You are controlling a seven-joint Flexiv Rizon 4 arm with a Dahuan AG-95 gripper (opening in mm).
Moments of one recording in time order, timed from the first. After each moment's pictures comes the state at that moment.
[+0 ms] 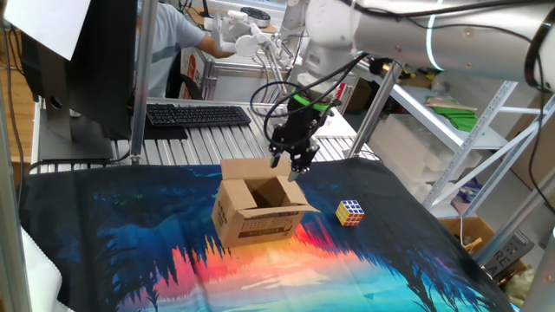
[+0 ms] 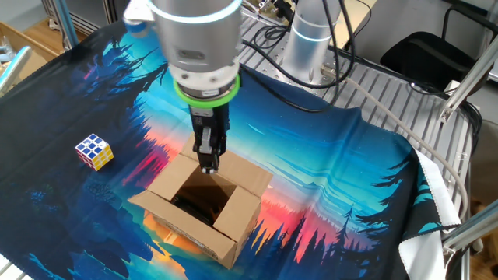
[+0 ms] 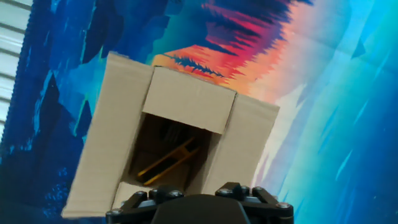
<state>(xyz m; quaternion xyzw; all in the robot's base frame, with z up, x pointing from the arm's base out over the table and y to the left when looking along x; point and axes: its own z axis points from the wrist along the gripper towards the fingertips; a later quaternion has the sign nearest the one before) 0.596 0.039 0.231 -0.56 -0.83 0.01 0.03</state>
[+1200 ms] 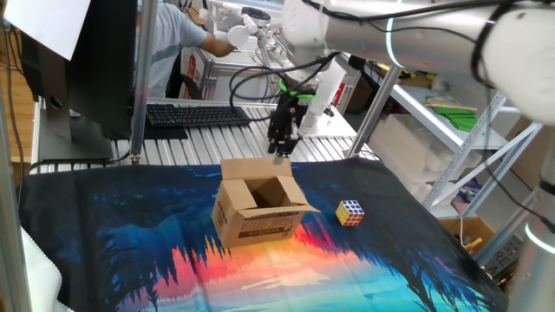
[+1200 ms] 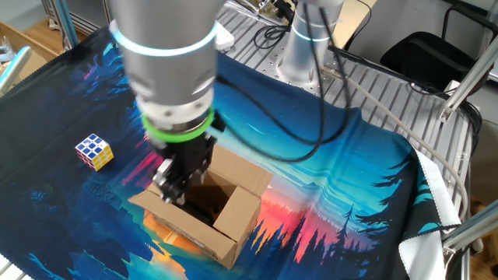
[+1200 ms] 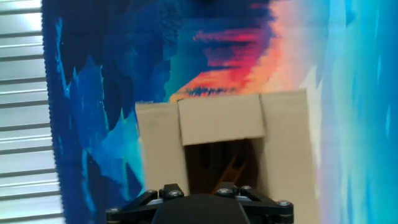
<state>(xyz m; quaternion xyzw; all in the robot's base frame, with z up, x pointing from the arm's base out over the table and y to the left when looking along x) 0.684 0.038 0.218 -0.74 -0.67 -0.03 0.03</state>
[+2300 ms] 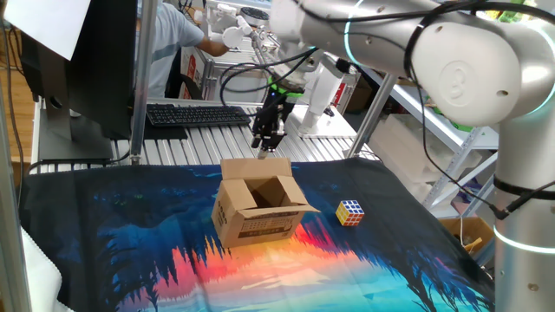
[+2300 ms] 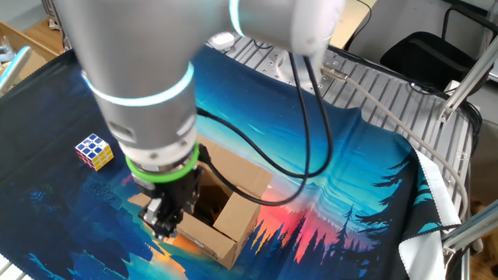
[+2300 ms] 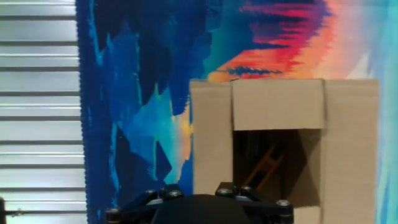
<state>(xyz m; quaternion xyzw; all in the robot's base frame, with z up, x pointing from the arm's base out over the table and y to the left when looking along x) 0.724 0.052 0.190 -0.70 -0.72 -0.03 0.01</state>
